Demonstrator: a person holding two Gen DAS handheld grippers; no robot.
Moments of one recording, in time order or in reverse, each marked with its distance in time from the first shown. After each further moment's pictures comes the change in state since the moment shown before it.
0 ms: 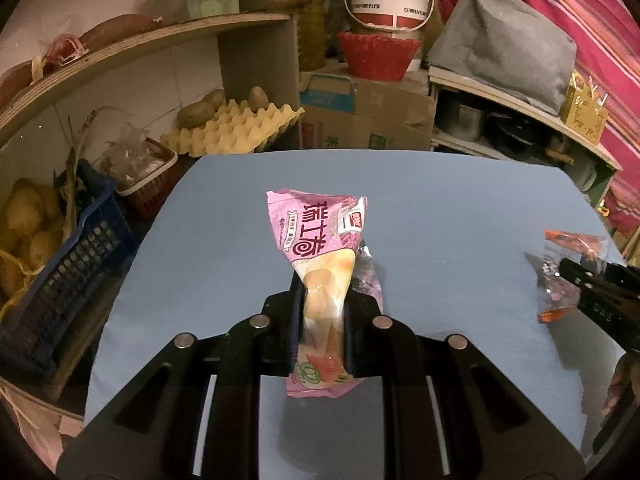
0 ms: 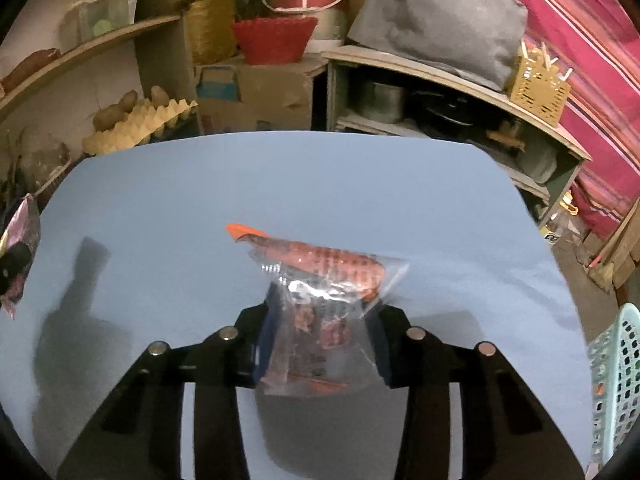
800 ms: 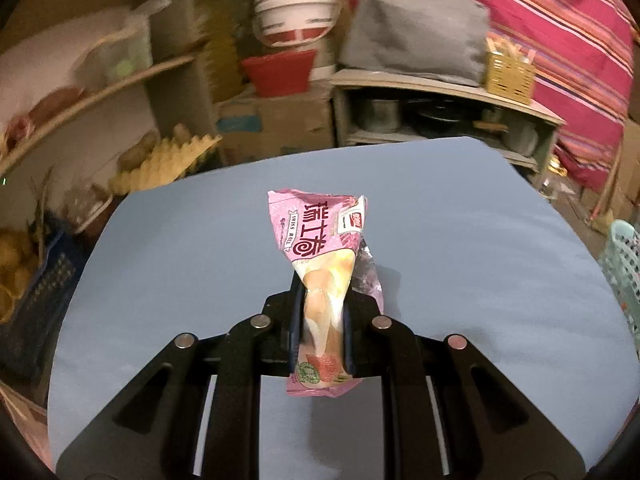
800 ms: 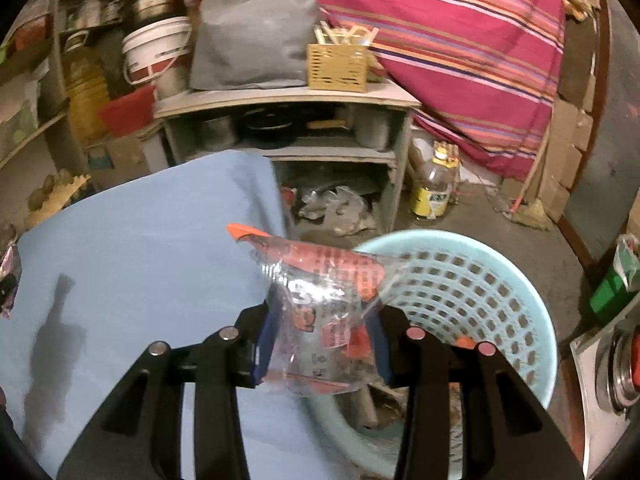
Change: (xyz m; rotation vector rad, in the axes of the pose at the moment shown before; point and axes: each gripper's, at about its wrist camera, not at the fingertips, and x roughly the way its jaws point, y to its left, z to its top) left arm -0.058 -0.162 -0.037 0.191 -0.070 -0.085; right arm -0.113 -0.290 -0.086 0.278 -0.090 -0.181
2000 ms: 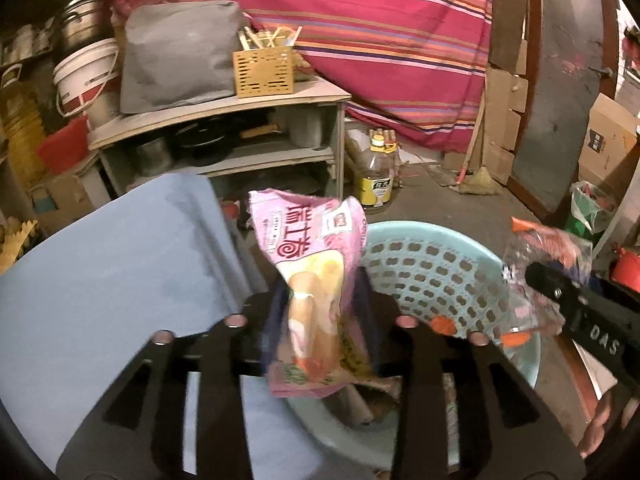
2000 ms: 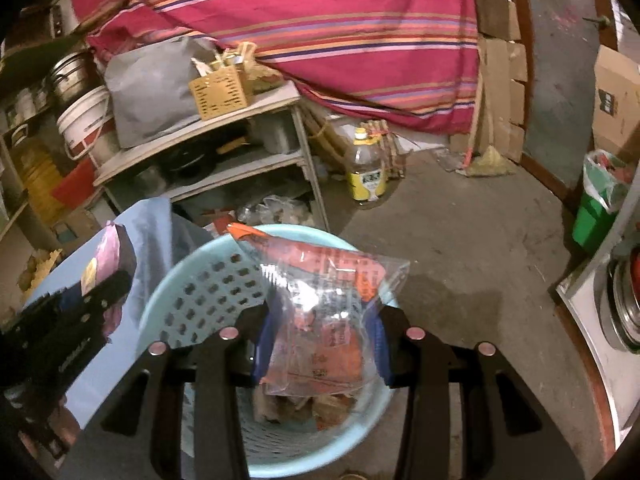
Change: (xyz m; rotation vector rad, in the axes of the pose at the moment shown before) left arm -0.051 -0.380 0.015 0.242 -0.032 -0.405; right arm -0.020 -0.189 -0.030 0.273 -0.021 -0.042
